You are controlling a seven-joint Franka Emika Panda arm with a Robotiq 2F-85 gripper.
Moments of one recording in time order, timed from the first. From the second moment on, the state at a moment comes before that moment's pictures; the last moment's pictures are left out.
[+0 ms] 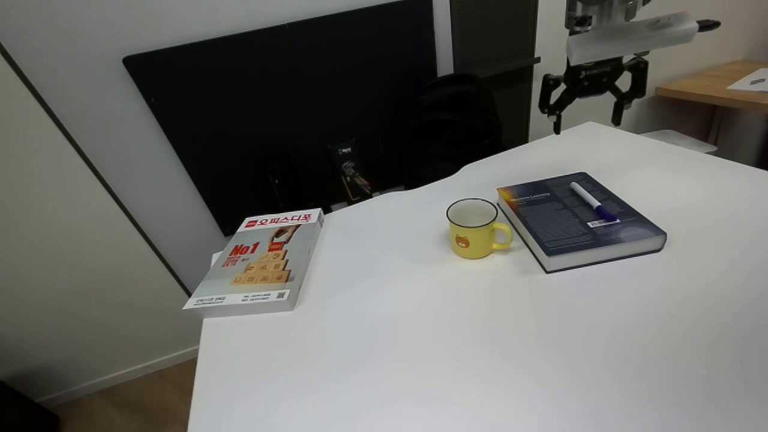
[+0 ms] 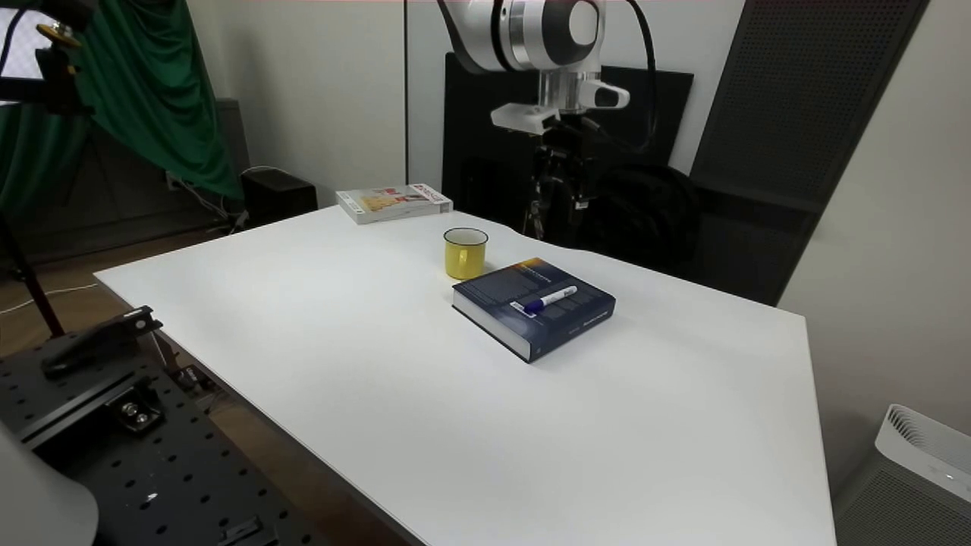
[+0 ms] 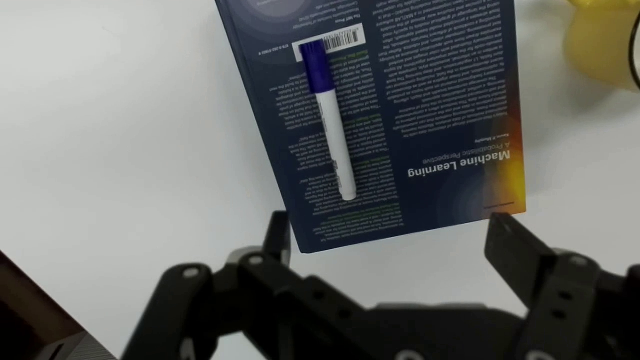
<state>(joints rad) 0.03 0.64 -0.13 -1.66 -0.02 2.36 0.48</state>
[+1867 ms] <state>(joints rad) -0.04 0.99 -0.11 -1.35 0.05 2.35 0.32</state>
